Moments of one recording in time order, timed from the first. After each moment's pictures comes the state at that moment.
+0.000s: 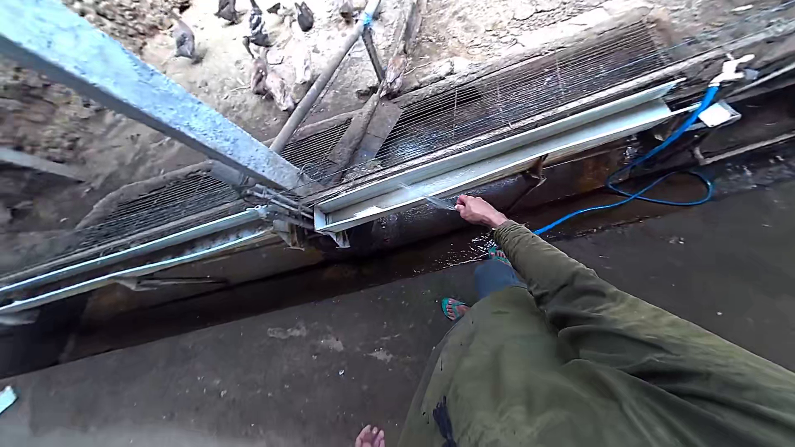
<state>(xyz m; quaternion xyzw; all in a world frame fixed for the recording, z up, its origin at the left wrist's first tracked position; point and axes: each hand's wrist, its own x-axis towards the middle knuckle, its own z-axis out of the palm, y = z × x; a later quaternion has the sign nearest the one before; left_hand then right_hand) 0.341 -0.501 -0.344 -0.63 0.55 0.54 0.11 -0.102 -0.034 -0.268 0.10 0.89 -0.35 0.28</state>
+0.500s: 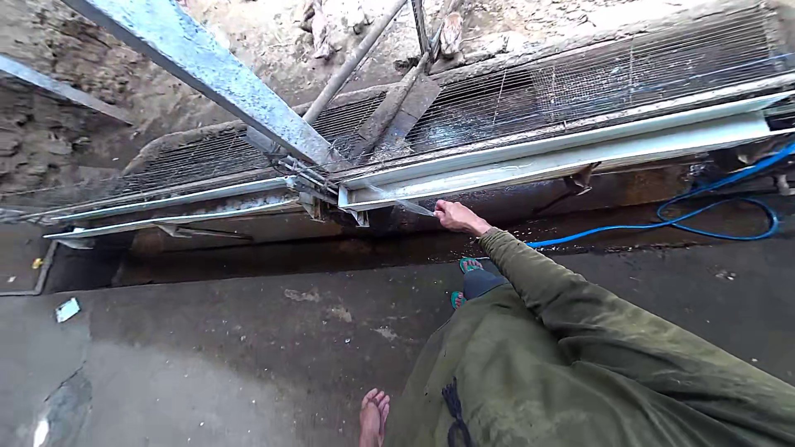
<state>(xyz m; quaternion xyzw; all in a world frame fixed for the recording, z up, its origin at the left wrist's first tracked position) 0.283 -0.462 -0.309 -0.65 0.55 0.52 0.12 -0.147 -0.147 -0.259 -0.05 0.87 -0.36 0.33</state>
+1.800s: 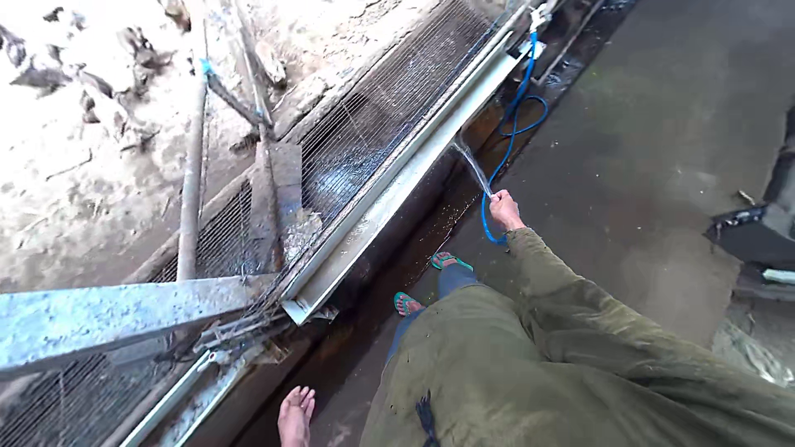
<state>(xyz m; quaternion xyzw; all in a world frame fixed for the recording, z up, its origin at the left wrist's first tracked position) -0.161 -0.690 -0.283 -0.34 0.77 0.48 0.25 -0.026 -0.033 -0.262 0.64 0.66 -0.39 0.04</state>
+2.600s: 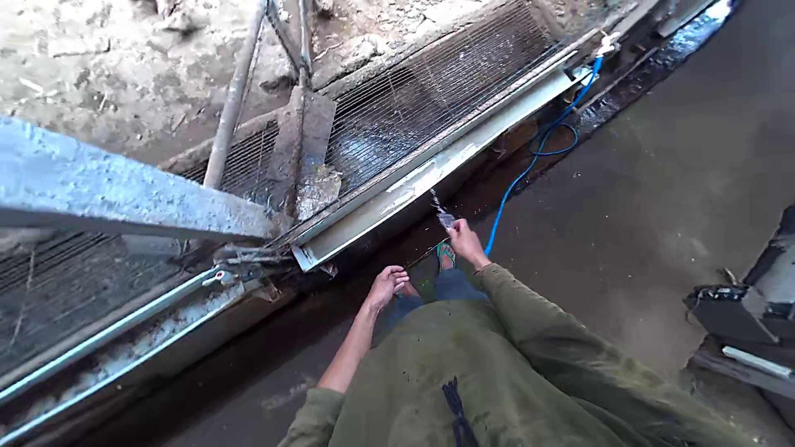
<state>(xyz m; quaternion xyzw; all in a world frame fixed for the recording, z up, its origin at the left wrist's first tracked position) -0.175 -0.495 -0.293 -0.05 0.65 0.52 0.55 -0.110 -0.238 -0.263 0.42 0.79 -0.39 0.21</state>
